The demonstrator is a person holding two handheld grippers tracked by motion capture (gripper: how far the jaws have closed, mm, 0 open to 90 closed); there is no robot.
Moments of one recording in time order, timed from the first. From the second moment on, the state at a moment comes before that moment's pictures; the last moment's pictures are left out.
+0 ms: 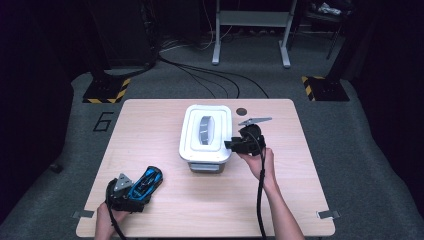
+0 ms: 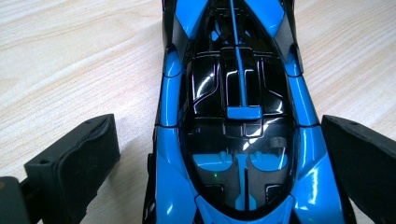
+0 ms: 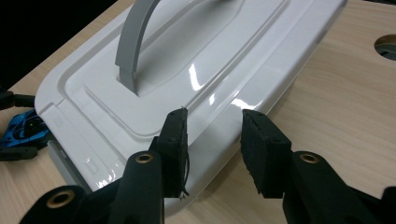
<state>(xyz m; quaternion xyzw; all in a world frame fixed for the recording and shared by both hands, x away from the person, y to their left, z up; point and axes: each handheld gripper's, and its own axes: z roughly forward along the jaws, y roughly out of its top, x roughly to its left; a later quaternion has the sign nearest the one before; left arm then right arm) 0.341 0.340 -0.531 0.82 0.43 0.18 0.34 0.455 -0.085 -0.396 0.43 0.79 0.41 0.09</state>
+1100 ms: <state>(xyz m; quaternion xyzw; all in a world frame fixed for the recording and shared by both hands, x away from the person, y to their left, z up) 0.341 0.340 -0.532 0.81 0.43 0.19 0.34 0.472 -0.069 -0.401 0.45 0.78 0.44 0.06</state>
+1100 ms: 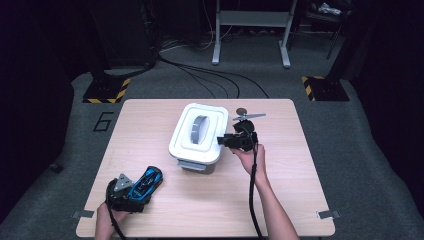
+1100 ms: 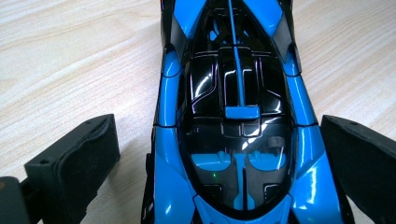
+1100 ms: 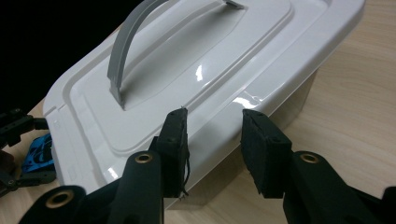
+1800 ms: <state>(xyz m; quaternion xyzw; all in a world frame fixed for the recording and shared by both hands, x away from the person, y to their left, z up) 0.341 0.340 -0.531 0.82 0.43 0.18 0.34 0.460 -0.023 -0.403 0.41 0.79 0.45 0.05</state>
